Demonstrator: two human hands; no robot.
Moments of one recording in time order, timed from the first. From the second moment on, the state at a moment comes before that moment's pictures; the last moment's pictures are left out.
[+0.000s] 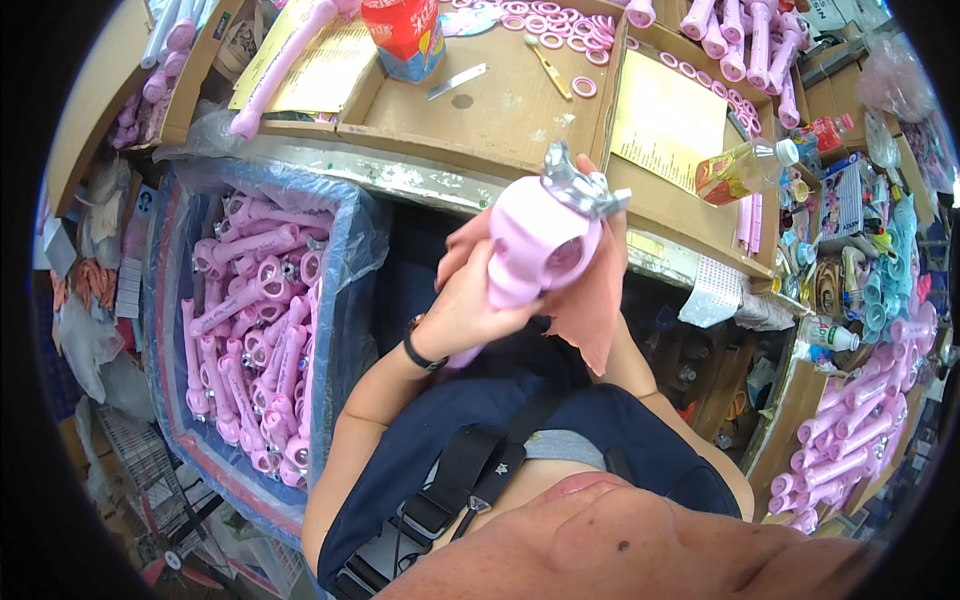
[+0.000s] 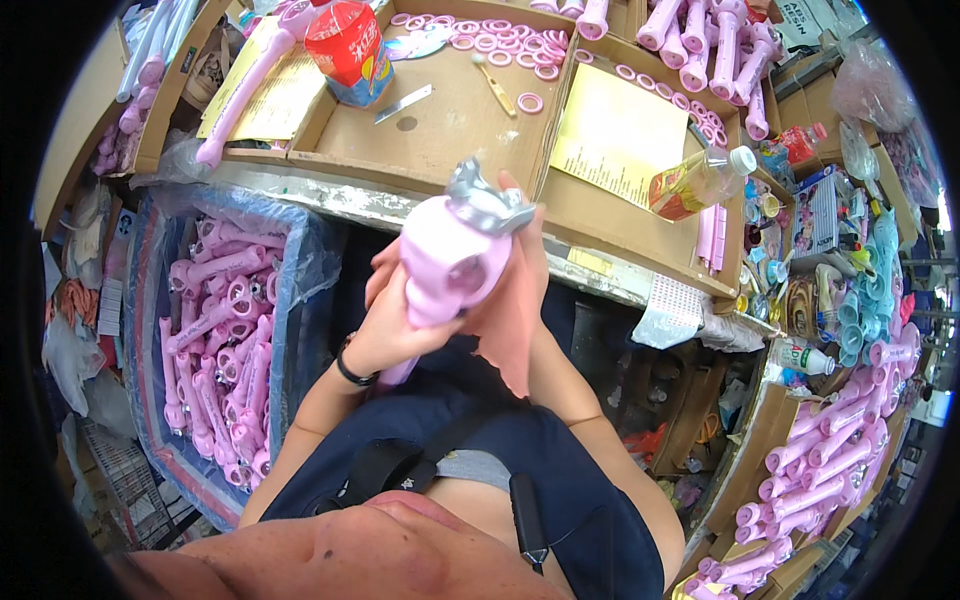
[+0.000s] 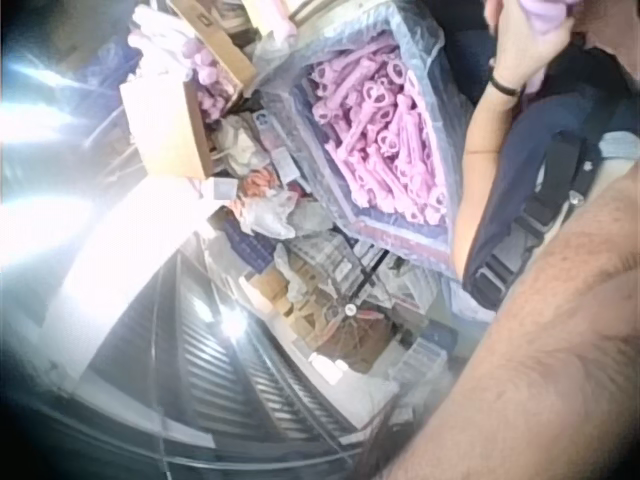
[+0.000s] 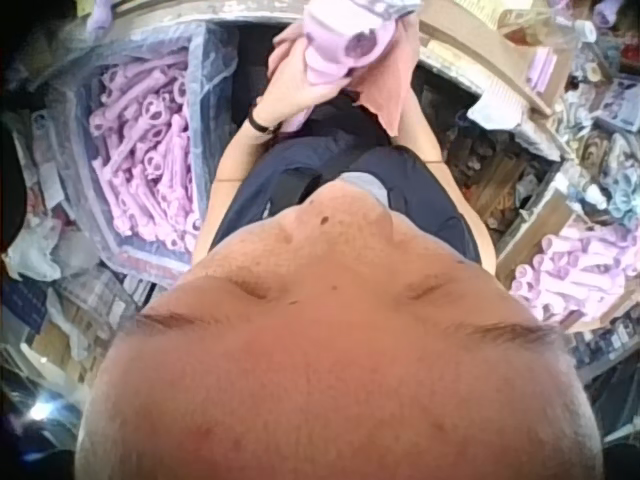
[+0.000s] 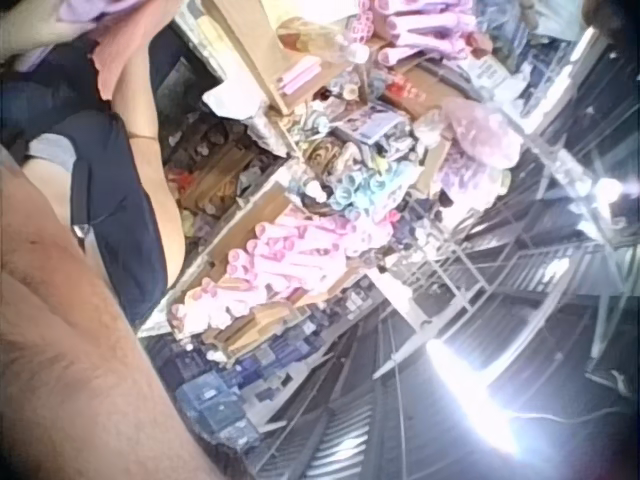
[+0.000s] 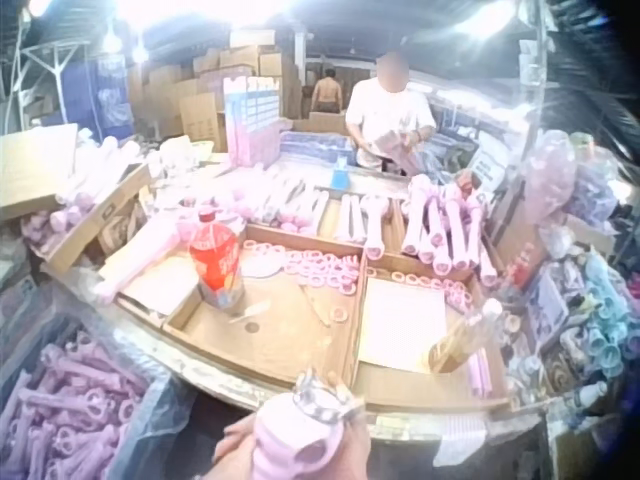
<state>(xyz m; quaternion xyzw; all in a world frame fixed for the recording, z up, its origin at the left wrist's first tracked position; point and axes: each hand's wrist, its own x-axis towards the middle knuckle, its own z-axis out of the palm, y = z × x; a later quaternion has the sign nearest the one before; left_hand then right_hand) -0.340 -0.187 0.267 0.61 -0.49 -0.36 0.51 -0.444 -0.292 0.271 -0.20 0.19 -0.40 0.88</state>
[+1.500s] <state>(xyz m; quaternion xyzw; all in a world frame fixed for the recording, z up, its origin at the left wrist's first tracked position) -0.357 -0.168 0.265 0.68 -0.58 -0.17 0.41 -0.485 -0.271 0.251 -0.72 0.30 -0.26 0.57</state>
